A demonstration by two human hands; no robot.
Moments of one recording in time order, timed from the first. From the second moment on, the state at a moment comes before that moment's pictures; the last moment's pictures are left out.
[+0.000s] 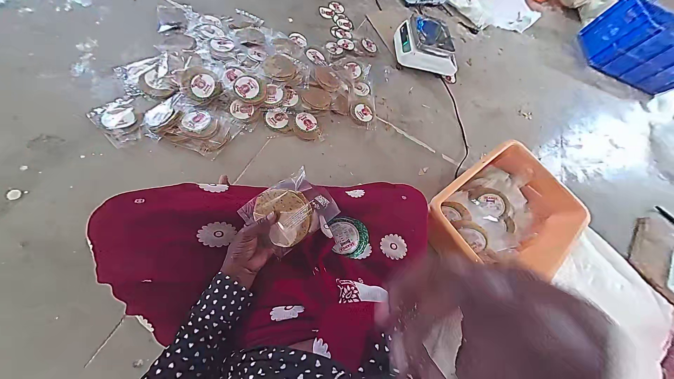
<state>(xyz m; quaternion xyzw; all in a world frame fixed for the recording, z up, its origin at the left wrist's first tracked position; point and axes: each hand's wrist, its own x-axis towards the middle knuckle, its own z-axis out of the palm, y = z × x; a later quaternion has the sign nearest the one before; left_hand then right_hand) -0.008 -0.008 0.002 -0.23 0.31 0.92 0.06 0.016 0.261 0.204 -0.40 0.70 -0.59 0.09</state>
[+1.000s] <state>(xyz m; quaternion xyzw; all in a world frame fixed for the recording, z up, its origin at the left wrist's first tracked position) -0.010 -0.002 -0.003 -0.23 0.32 0.92 0.04 -0.064 0.289 0.045 0.03 0.82 -0.56 -0.05</state>
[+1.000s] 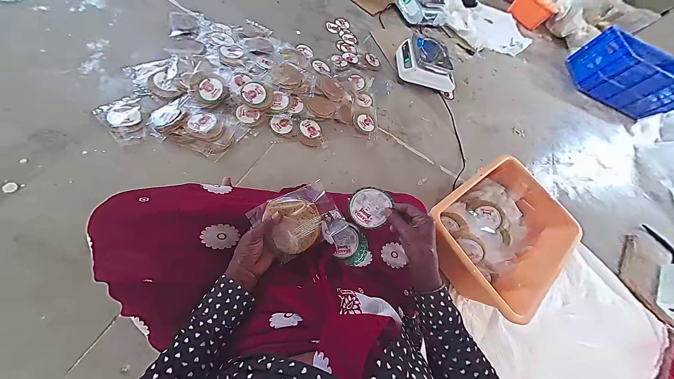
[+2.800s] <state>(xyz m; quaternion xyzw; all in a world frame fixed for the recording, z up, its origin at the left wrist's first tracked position) -0.010 -0.004 -0.015 -0.20 0.40 0.89 0.11 -0.090 0.226 0.047 -0.07 0.75 -0.61 0.25</state>
